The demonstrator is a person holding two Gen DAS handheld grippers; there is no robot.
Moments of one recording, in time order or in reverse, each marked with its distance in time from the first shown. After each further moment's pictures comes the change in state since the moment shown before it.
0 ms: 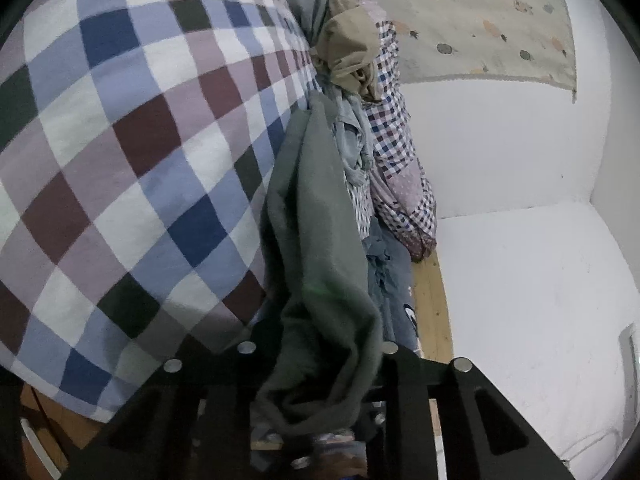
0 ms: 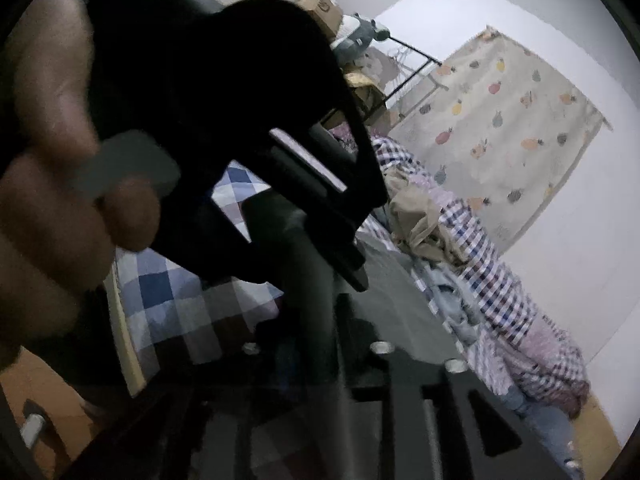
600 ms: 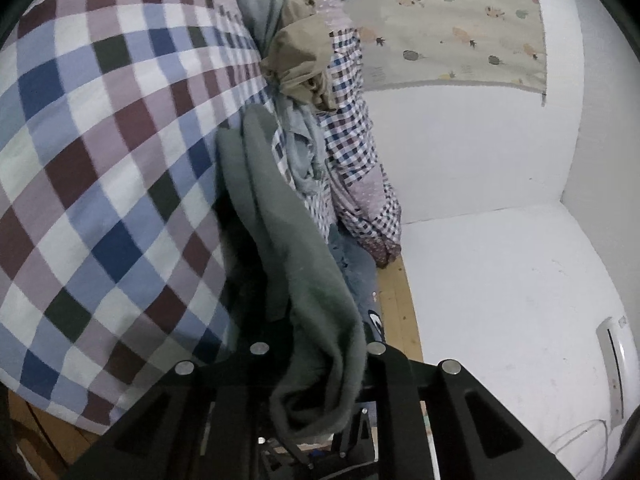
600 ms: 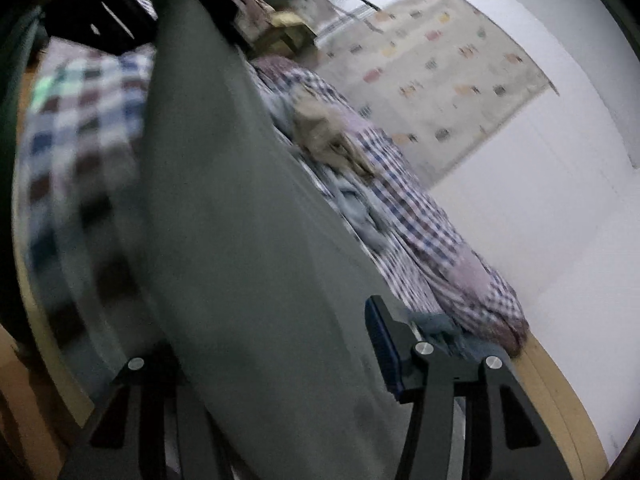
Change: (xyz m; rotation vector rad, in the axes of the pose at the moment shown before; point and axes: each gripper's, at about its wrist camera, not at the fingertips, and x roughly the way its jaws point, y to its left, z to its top) left arm 0.012 -0.045 0.015 0.049 -0.041 -0.095; right arm -0.012 -0.084 -0.105 0.057 0.262 -0.269
